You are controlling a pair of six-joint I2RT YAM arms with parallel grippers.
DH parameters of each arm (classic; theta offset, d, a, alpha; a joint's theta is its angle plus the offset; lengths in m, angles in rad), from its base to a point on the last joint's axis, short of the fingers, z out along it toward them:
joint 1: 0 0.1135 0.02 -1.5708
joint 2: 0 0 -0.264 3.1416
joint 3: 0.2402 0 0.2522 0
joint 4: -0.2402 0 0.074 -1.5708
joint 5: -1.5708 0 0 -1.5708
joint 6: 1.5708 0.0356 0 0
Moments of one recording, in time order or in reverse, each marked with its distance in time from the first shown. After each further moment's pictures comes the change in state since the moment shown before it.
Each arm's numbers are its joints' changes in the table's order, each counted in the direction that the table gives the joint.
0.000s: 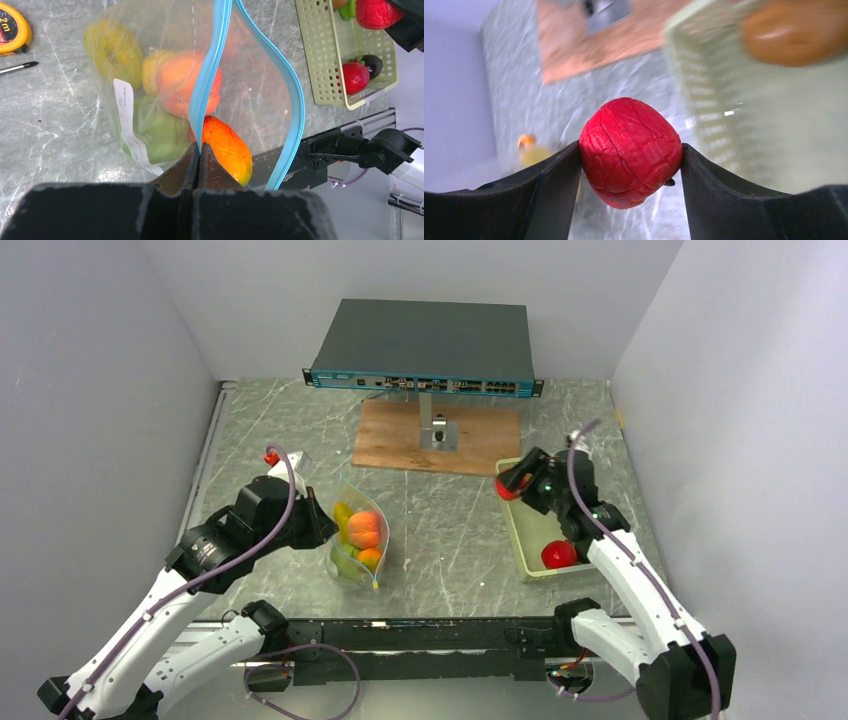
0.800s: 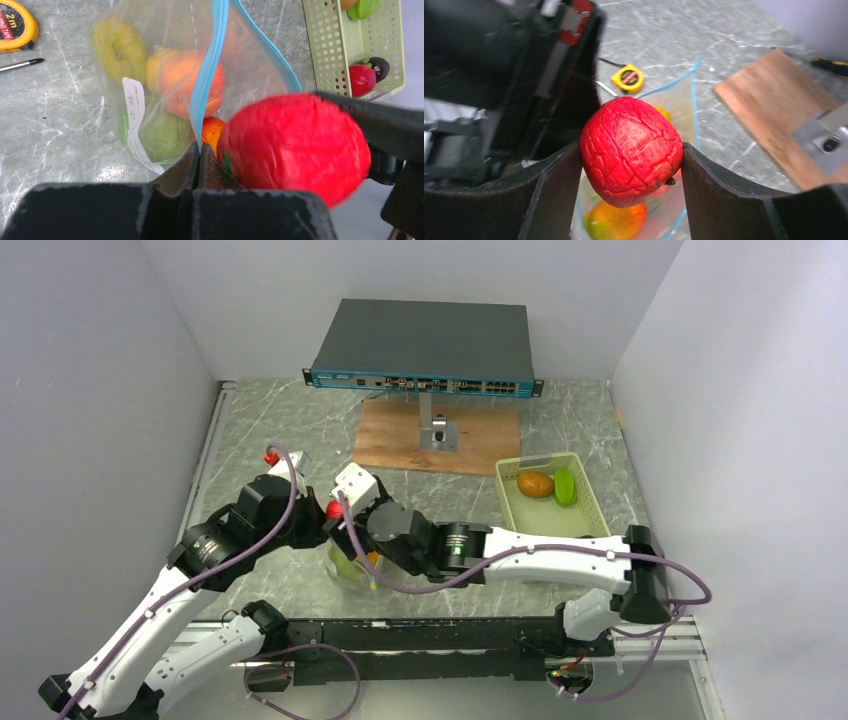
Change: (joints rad) left arm 0.000 0.011 0.000 0.000 0.003 -0.005; right arm 1.200 0.544 0.587 0.246 -0.500 -0.687
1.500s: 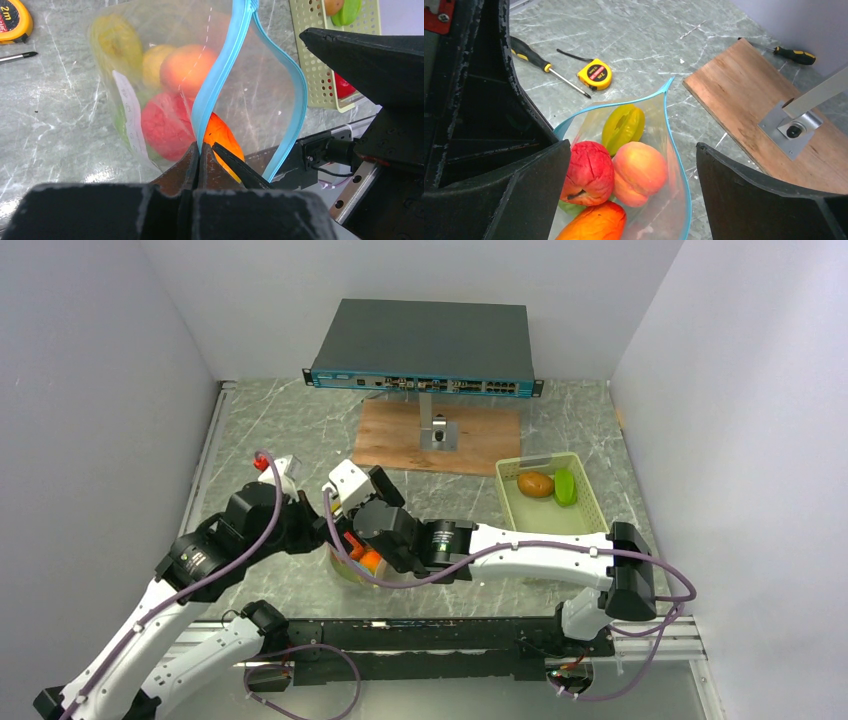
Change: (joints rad) left arm -0.001 -0.054 0.001 -0.030 0.006 -0.036; right arm -0.005 0.102 0.058 -0.021 -0.162 -0.067
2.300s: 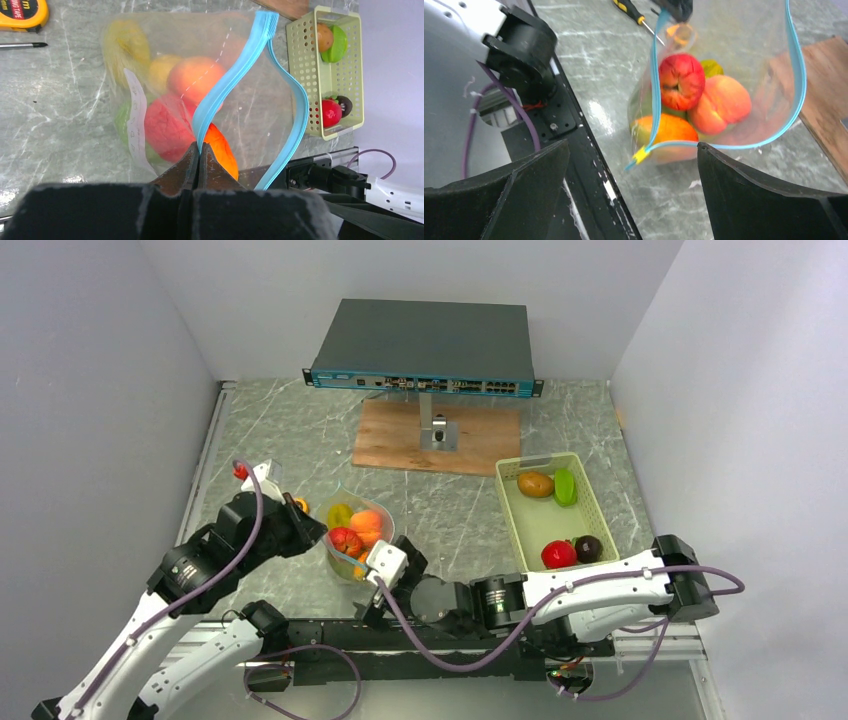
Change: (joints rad) left arm 0.000 -0.067 -0.035 0.008 0.080 -0.132; right arm 0.246 -0.307 -0.377 0.110 0.091 0.039
